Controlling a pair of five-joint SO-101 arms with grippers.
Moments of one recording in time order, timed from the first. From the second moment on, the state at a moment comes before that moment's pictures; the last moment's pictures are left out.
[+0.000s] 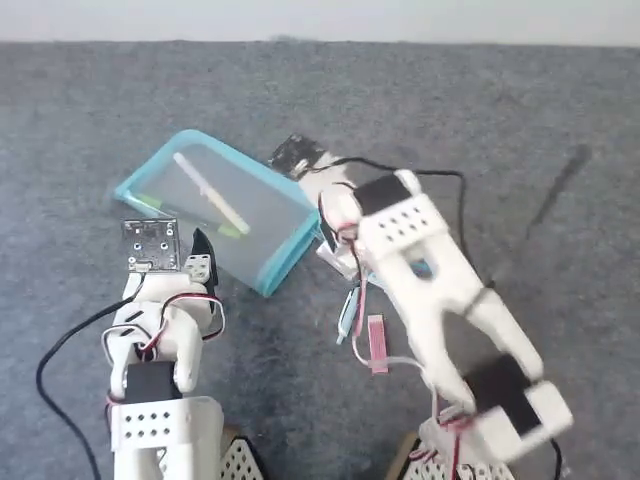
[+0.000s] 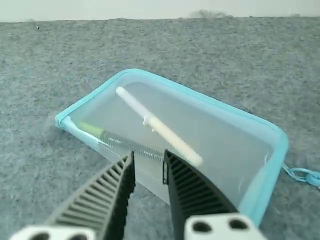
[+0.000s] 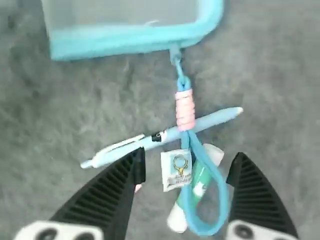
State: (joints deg) left arm -12.0 -82.5 86.5 40.0 1.6; right arm -31.6 -0.3 9.7 77.3 24.2
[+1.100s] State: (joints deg) left arm -11.0 -82.5 87.0 39.5 1.6; right arm -28.3 19.5 6.2 66.7 32.8
